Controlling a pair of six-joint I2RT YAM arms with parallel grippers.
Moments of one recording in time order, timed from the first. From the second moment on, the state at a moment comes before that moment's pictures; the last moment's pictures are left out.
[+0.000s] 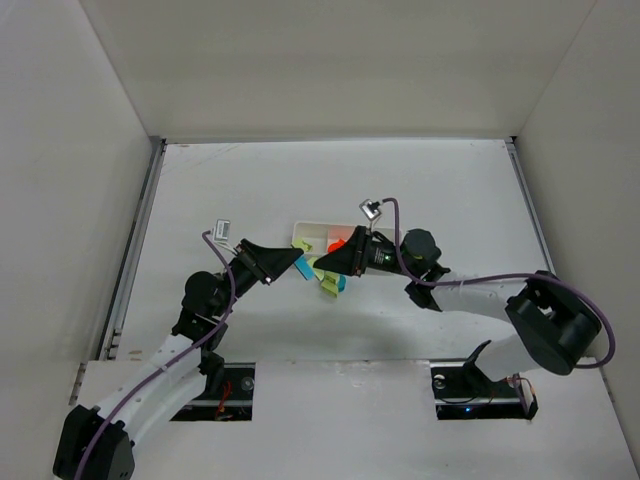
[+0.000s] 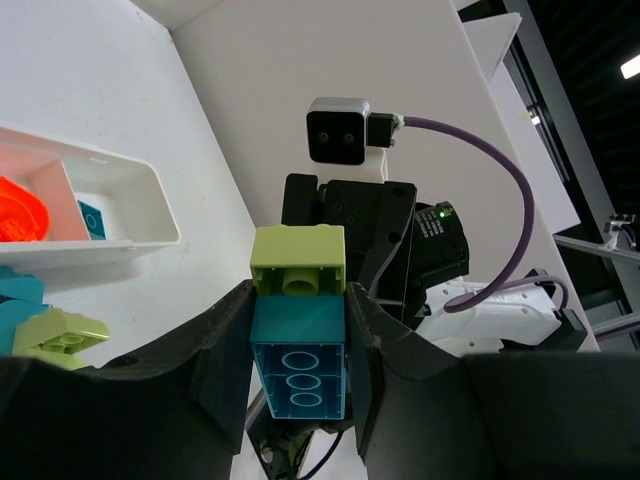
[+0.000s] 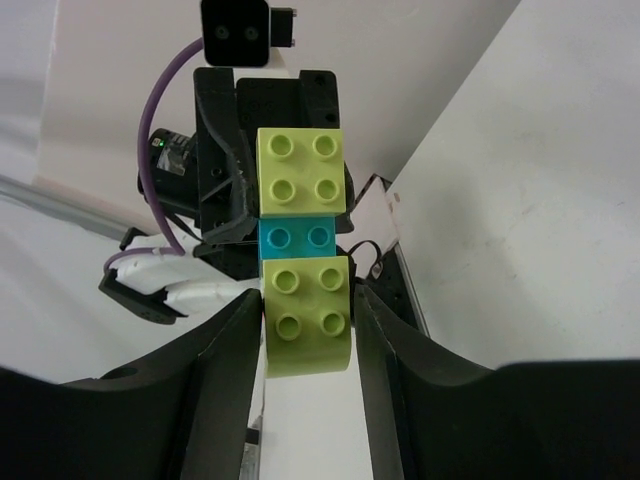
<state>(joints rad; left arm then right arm) -0.46 0.64 0.19 0.64 0.34 -1.20 0.74 1.42 0.58 0.99 -0.59 1.13</state>
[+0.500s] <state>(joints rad) -0.46 0.64 0.19 0.66 0.34 -1.22 0.74 1.51 0.58 1.16 -0.64 1.27</state>
